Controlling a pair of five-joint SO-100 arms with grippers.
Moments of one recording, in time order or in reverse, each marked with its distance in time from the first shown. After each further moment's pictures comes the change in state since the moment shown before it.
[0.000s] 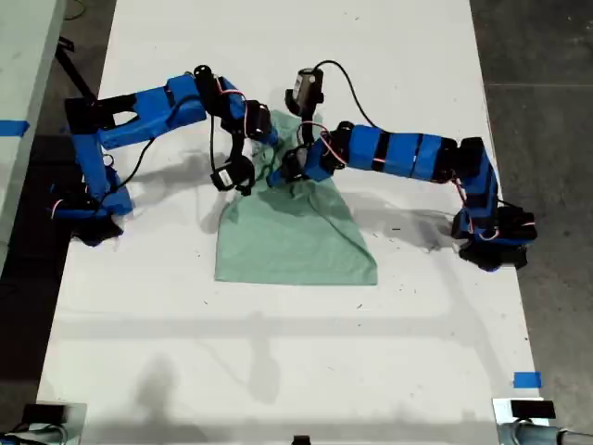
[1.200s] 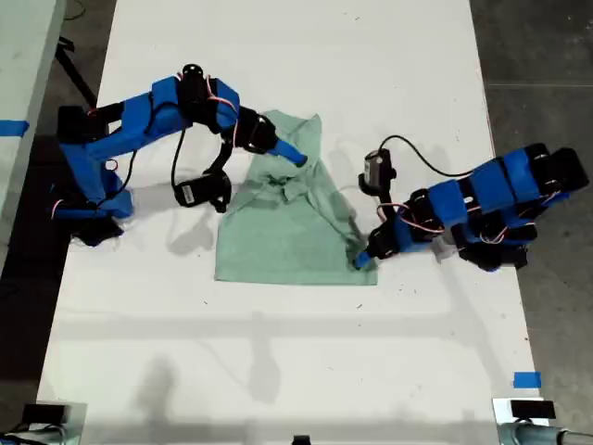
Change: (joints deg) arm 0 13.3 9.1 -9.1 12.2 7.0; arm 1 -26.5 49.7 78.7 -9.4 20.7
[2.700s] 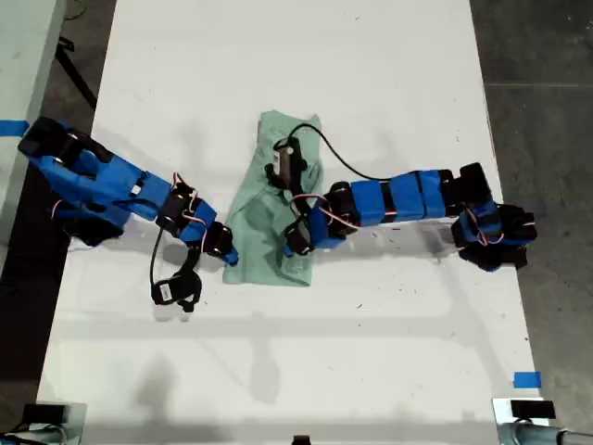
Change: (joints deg) arm 0 27.3 9.3 56.6 -36.3 -42.0; arm 1 3.2 -53.7 -87.2 17.8 -14.7
